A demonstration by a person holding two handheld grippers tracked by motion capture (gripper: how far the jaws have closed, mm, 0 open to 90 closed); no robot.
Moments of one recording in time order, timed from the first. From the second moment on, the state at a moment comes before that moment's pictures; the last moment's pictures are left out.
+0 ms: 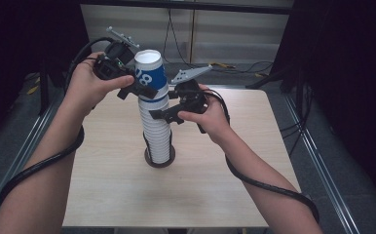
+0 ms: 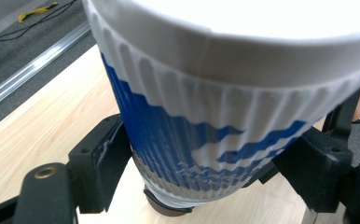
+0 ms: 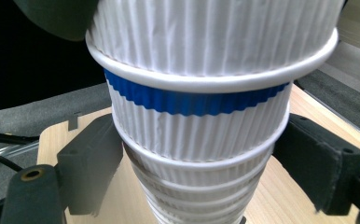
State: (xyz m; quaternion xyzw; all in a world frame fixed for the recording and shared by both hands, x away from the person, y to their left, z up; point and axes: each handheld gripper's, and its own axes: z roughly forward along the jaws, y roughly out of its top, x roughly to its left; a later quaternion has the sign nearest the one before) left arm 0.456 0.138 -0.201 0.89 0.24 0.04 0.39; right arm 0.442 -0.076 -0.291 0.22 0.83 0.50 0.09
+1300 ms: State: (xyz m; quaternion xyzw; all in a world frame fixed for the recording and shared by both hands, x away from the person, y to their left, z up) left arm 0.453 0.145 -0.172 0.88 0.25 0.06 0.40; right arm 0.438 -0.081 -0.290 0.22 0.84 0.50 0.09
